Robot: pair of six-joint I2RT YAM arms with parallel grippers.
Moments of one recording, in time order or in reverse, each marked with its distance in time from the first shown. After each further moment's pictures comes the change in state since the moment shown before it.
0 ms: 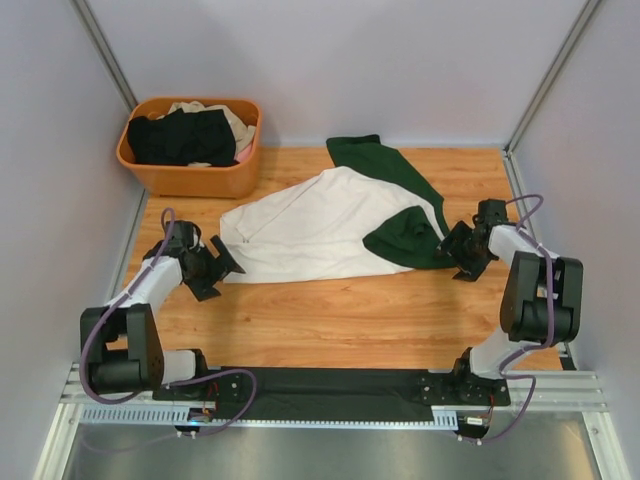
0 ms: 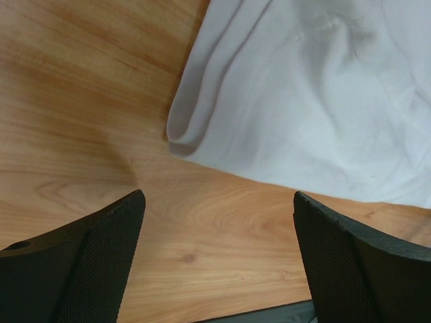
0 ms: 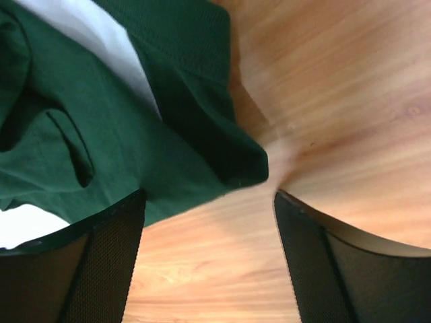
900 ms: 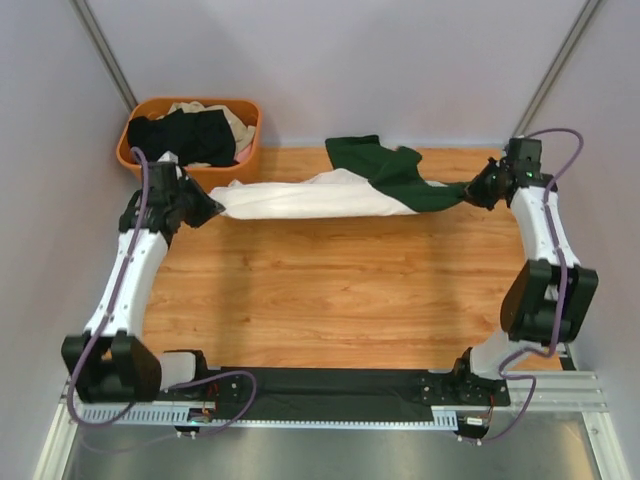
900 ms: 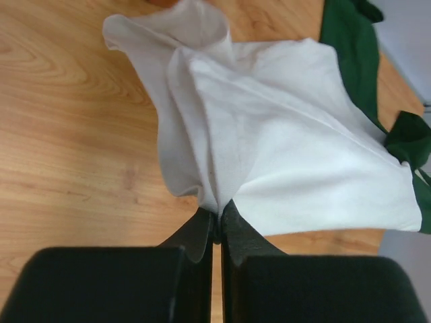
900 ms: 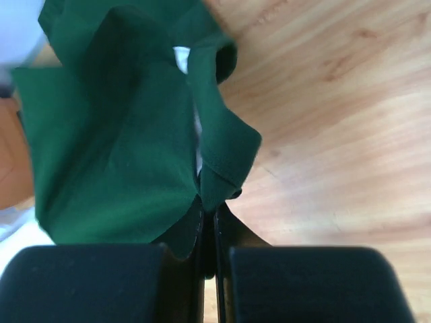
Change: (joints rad) left arm -0.059 0.053 0.524 -0.058 -0.076 -0.048; right arm -0.022 0.106 0.561 -0.098 -0.093 -0.014
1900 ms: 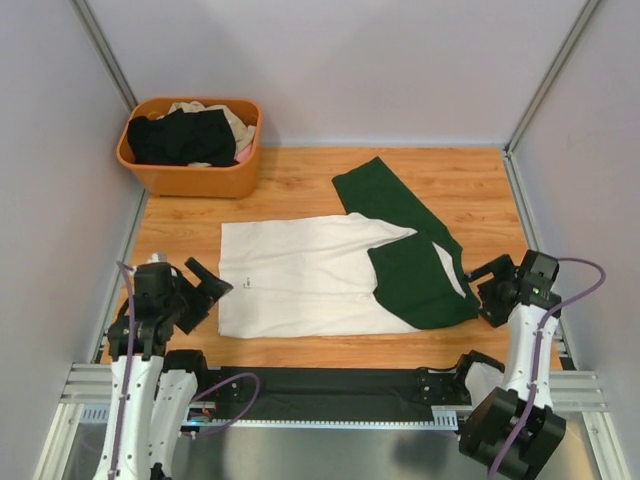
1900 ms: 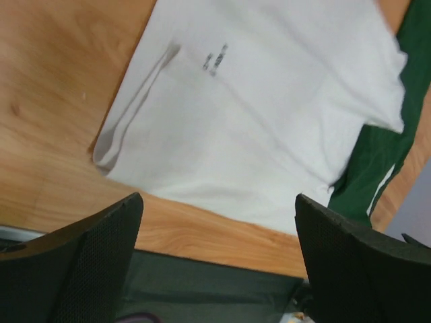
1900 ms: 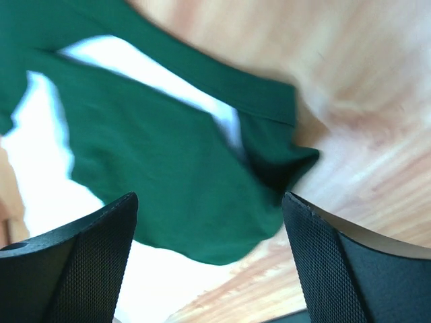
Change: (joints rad) left arm 0.008 -0.854 -0.595 -0.422 -0.001 -0.181; right arm -0.272 -0.849 -0.920 -0.120 0.044 0.132
